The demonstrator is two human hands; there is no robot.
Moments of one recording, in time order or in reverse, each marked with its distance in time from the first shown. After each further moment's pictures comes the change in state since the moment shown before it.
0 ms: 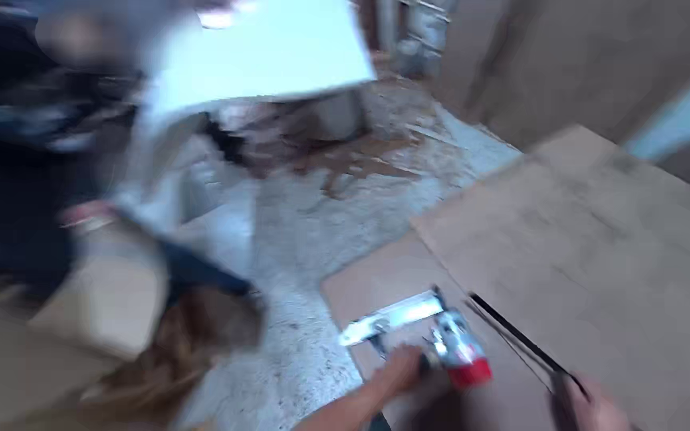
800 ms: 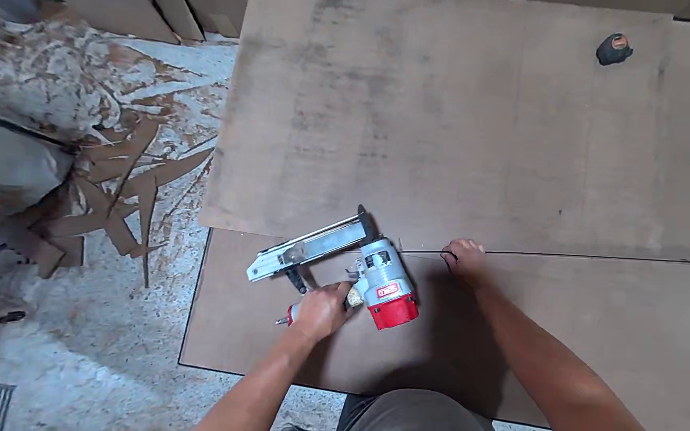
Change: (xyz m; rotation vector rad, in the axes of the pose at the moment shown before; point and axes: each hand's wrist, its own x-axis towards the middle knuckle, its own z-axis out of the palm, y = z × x) left_hand 0.085 0.071 -0.005 0.701 0.128 0.590; right_hand -0.023 0.095 0.063 0.084 0.158 0.124
